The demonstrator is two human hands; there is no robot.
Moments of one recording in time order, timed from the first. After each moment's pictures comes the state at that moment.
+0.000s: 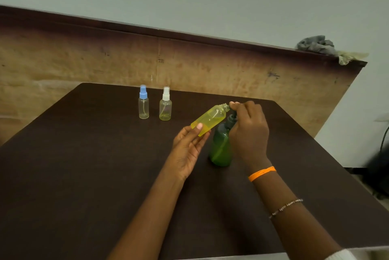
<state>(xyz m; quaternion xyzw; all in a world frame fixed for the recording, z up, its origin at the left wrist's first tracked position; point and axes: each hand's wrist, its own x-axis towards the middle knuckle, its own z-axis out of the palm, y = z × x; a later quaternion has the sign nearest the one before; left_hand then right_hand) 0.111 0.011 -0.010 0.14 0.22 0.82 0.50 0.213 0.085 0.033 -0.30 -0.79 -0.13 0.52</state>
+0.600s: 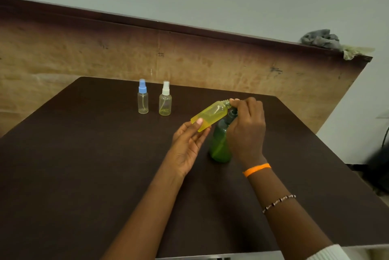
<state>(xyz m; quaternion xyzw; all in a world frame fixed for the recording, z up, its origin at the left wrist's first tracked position) 0.111 0.012 -0.011 0.13 0.23 0.82 0.50 0.208 0.084 0.026 -0.30 -0.77 -0.08 0.55</state>
